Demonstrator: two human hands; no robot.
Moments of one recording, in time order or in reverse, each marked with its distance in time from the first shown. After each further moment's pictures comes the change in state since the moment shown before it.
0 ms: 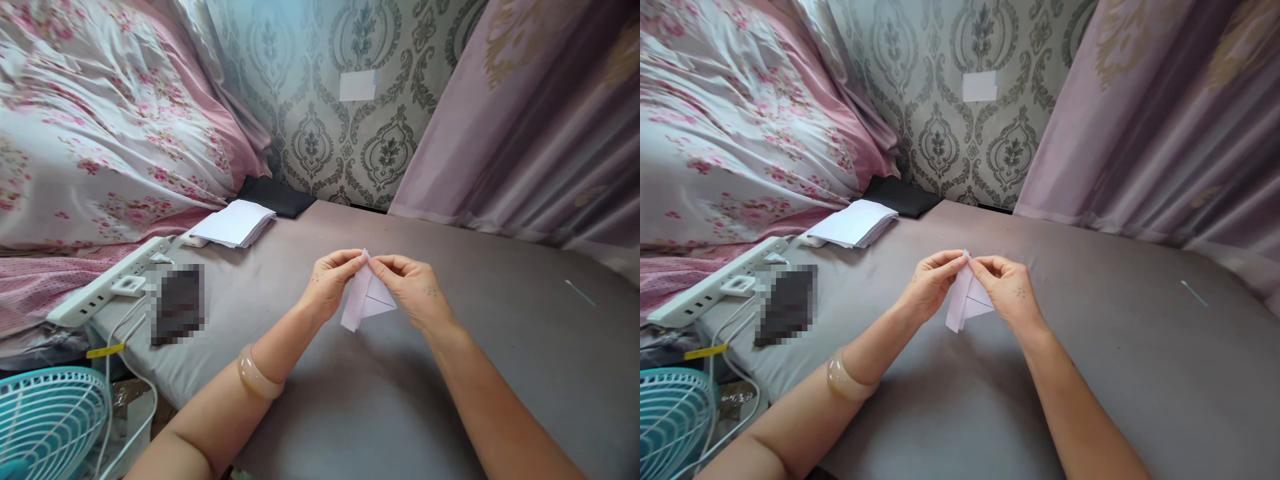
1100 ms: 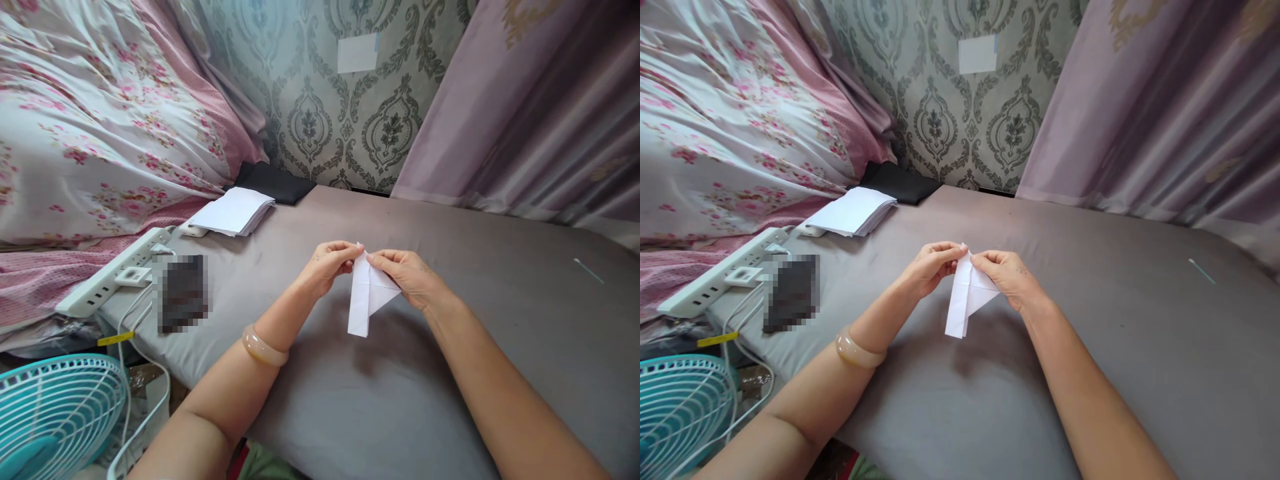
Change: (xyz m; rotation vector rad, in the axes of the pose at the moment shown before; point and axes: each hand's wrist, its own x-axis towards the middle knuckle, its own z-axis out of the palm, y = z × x) left_hand 0.017 0.000 -0.025 0.295 -0.060 -0.174; right_hand 0.013 0.023 -0.009 0.070 -0.223 0.330
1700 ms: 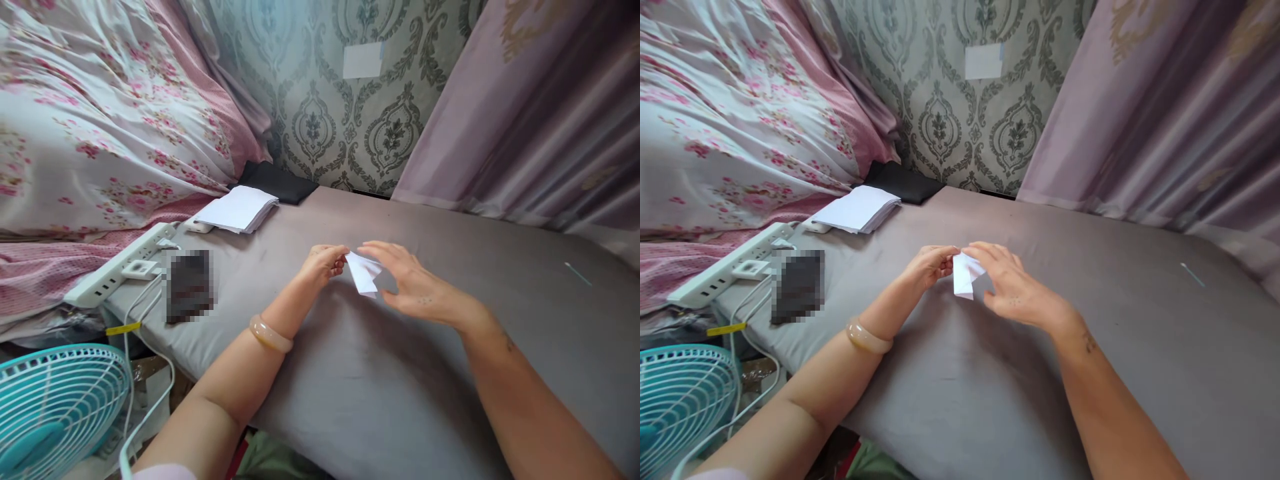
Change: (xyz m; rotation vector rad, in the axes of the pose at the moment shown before) left_hand 0.013 -0.005 -0.012 0.014 0.298 -0.186; right_hand -0.028 -0.011 -0.017 -1.071 -0.189 -0.745
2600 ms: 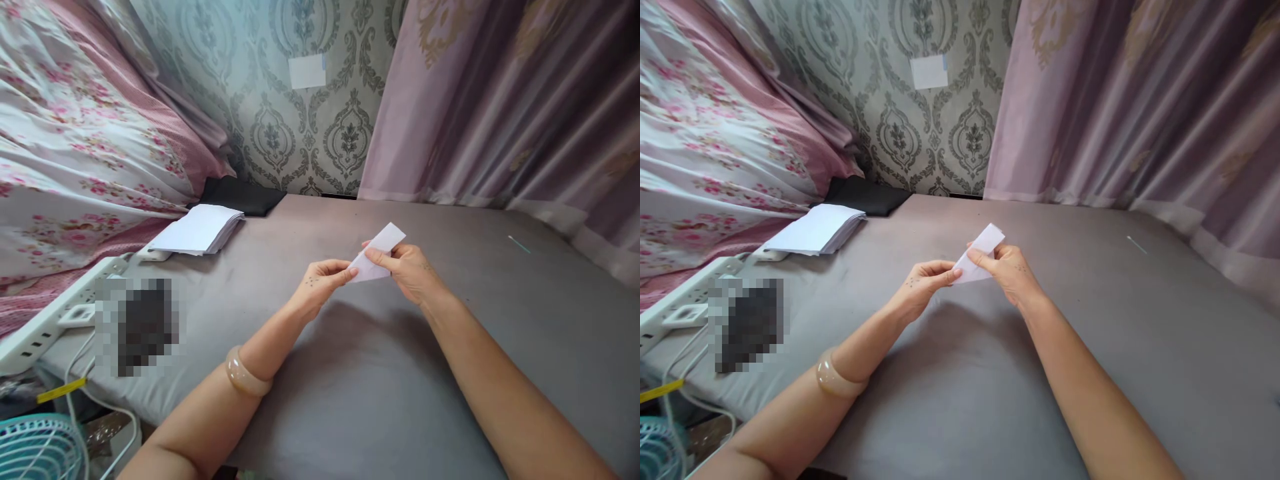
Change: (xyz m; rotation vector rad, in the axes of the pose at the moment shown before) left_hand -0.037 -0.026 0.033 0.135 -0.444 0.245; right_hand -0.013 0.015 -0.005 1.051 0.563 0.679
